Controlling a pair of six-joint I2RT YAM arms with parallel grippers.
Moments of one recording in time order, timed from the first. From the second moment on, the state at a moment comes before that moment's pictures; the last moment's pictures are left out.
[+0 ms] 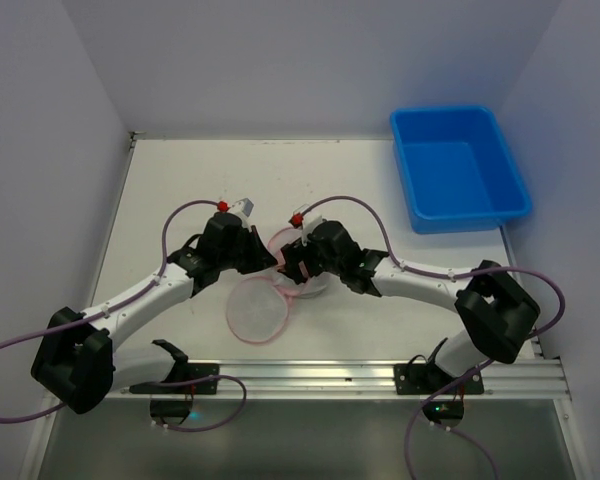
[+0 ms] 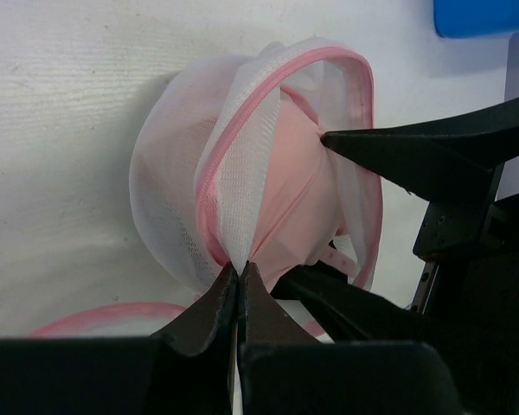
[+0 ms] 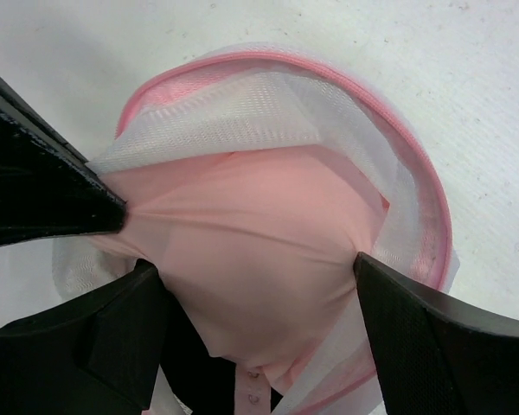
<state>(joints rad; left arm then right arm) -0.55 1.20 0.70 -0.20 0.18 -0.74 0.88 1.54 0.86 0.09 0.08 0.16</state>
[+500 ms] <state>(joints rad) -0.55 1.20 0.70 -0.19 0.19 -0.75 0.86 1.54 0.85 0.11 0.01 0.19</state>
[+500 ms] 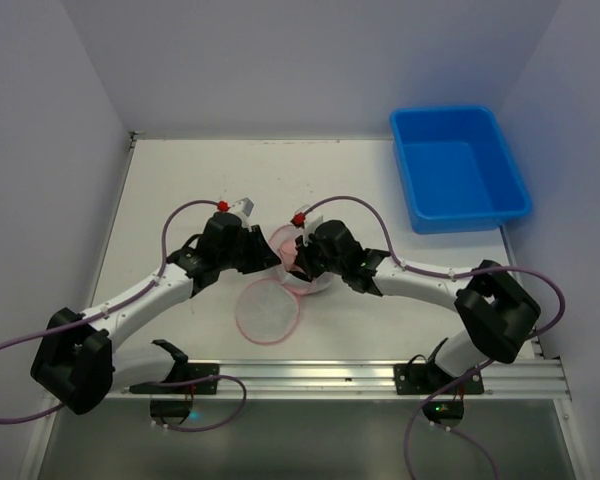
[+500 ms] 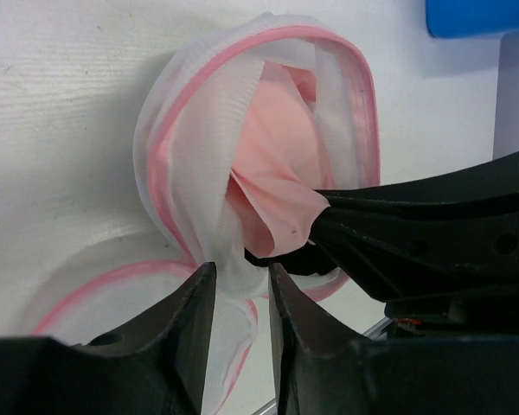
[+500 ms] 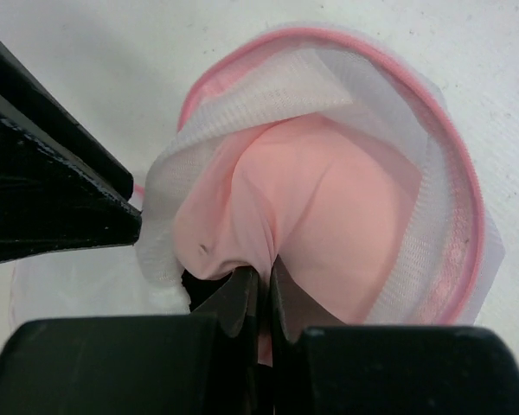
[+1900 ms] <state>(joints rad) -0.39 0.94 0.66 -0.31 0.17 -0.70 0.74 1.12 0.96 0.10 -0.22 0.35</state>
